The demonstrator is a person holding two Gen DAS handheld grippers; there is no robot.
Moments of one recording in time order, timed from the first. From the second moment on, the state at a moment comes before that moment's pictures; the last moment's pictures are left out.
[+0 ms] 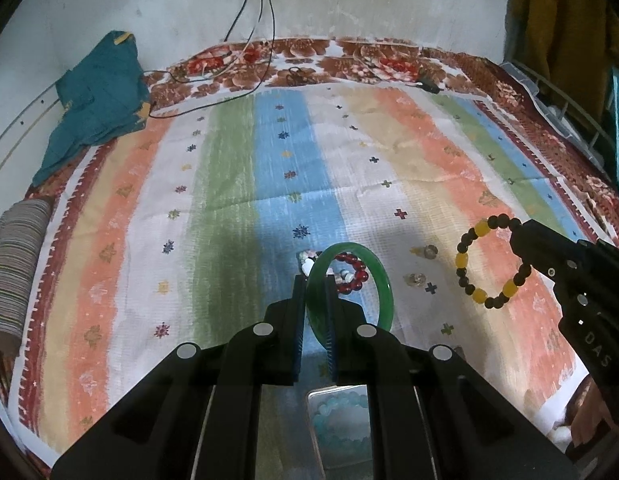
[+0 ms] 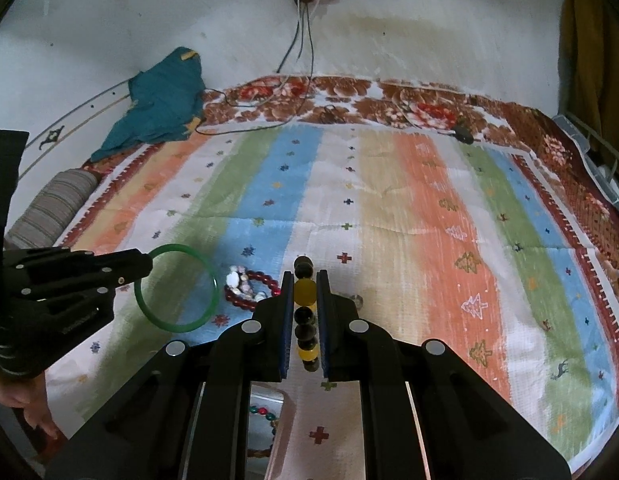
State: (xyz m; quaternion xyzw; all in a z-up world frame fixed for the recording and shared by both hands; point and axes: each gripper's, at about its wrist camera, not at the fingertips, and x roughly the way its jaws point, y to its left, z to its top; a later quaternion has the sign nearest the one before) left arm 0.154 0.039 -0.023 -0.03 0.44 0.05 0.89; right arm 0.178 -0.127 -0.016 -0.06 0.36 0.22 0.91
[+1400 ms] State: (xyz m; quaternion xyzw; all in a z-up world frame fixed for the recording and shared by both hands) left arm 0.076 0.019 -0.005 -0.03 0.41 0.03 0.91; right arm 0.108 -0.139 -0.009 -0.04 0.34 0.28 0.90
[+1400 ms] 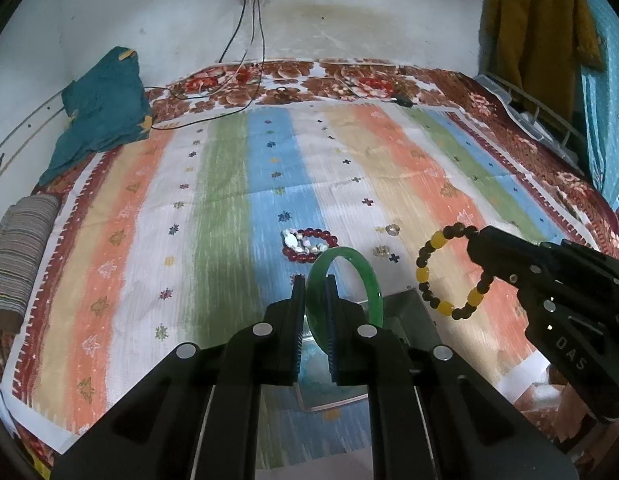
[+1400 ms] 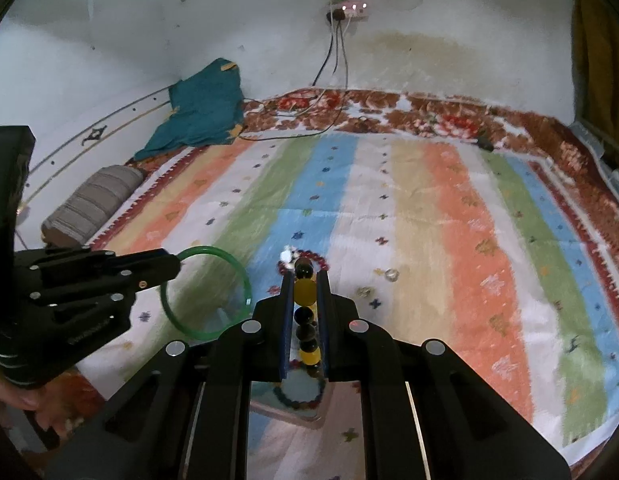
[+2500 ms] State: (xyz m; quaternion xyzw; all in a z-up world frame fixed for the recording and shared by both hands) left arm 0.086 0.048 -0.016 -0.09 0.44 0.05 0.89; right arm 0.138 -0.157 -0.036 -0.01 0.41 0.24 0.88
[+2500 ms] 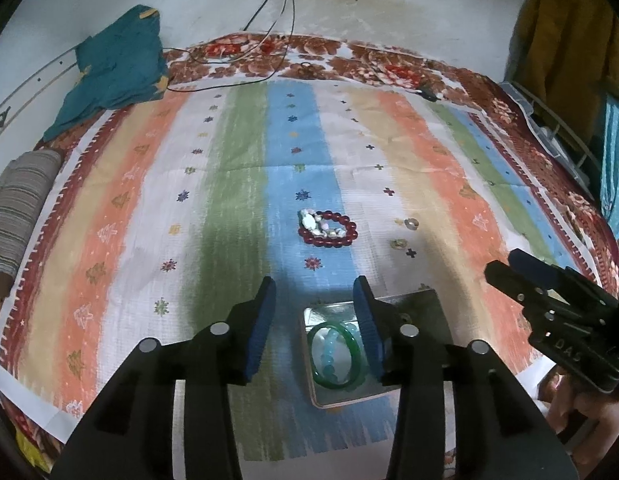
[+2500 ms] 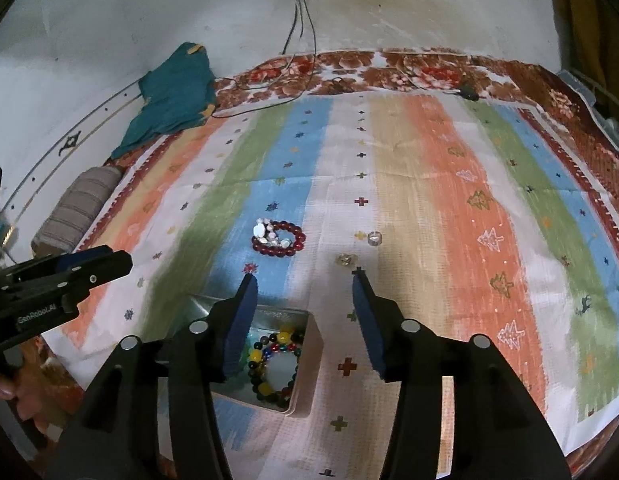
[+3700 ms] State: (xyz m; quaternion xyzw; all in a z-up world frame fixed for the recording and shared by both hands) left arm 0.158 0.051 -0.027 -0.06 0.46 0.05 0.88; right arm 0.183 -0.142 -0.056 -0.05 0.44 0.21 0.87
